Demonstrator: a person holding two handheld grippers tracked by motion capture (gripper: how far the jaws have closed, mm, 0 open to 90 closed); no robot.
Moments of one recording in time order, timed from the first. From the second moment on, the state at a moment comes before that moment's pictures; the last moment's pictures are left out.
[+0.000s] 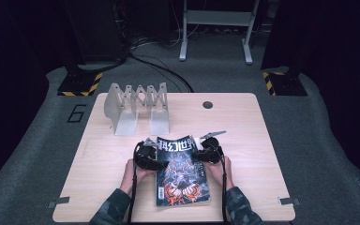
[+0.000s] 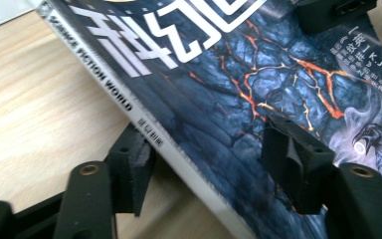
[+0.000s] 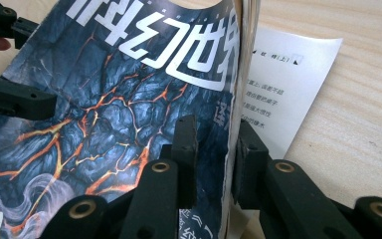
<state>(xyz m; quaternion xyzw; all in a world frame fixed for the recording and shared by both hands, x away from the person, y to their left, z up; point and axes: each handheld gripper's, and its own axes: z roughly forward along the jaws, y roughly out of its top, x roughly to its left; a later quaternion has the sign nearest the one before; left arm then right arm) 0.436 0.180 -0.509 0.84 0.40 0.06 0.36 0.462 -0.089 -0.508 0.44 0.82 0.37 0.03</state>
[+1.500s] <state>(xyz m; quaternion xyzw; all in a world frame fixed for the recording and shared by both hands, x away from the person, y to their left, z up) 0.406 0.182 -0.475 0.81 0.33 0.12 0.48 0.470 -0.098 -0.506 0.44 0.82 0.37 0.00</state>
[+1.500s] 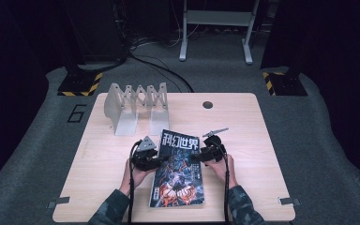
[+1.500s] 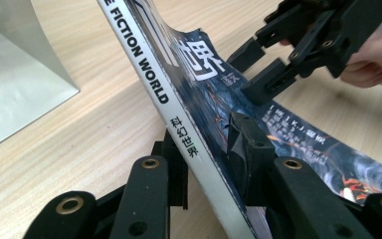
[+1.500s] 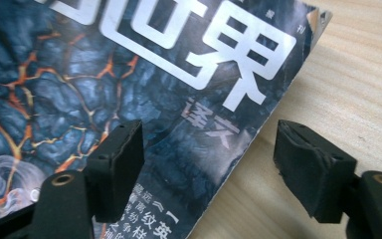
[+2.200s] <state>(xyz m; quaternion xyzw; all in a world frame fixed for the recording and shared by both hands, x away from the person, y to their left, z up) 0.408 0.188 -0.457 0.82 0.30 0.09 0.49 0.477 -0.100 -0.495 0.42 0.80 0.42 -0.04</state>
